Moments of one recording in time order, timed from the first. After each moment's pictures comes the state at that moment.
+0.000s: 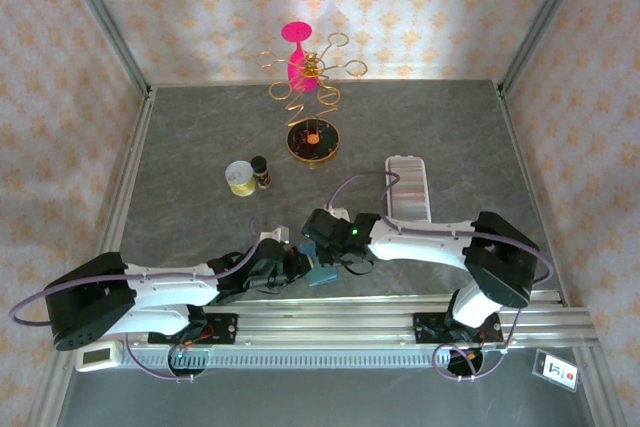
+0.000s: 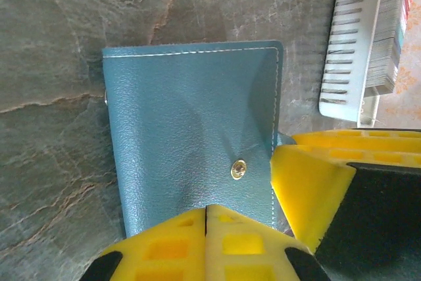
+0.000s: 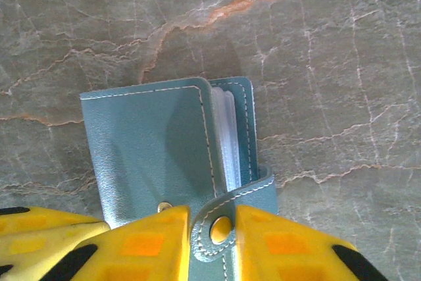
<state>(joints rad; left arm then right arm) -0.99 1.18 0.24 0.29 0.01 -1.37 1.11 1.58 0.97 -0.61 0.11 0.96</state>
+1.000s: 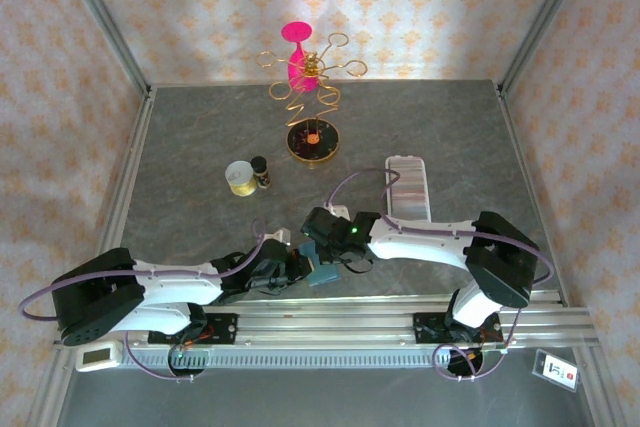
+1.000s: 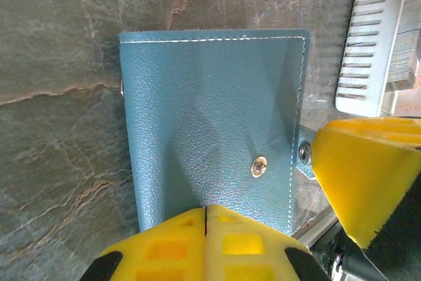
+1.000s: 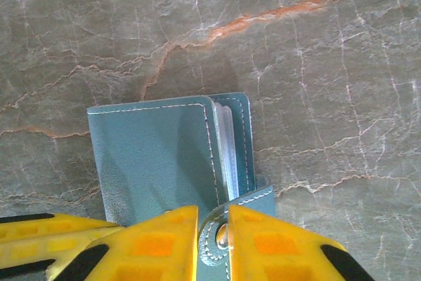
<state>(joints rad) -0.99 1.23 0.24 0.30 0.03 -1.37 1.10 1.58 0.98 -0.62 0.14 0.95</state>
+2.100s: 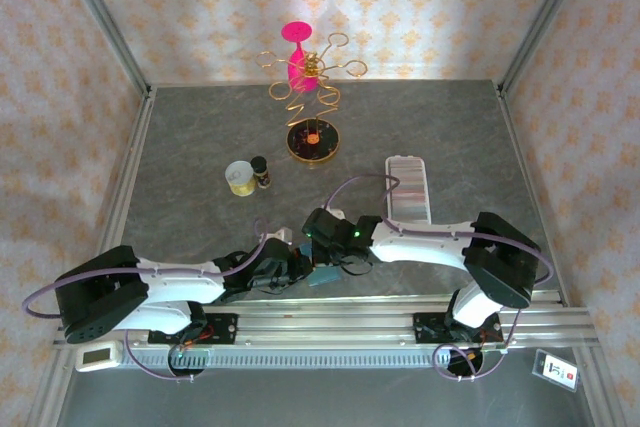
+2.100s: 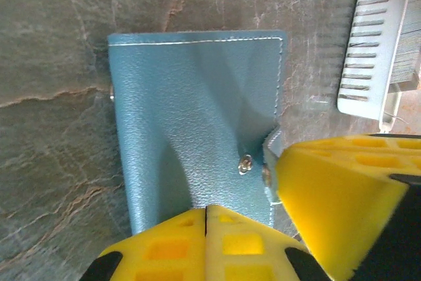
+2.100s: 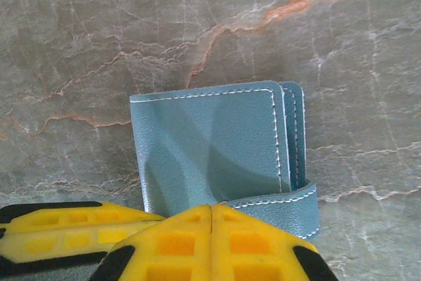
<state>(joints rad) -0.99 1.25 0.25 0.30 0.03 -1.37 1.10 1.58 0.92 -0.48 0.04 0.96</state>
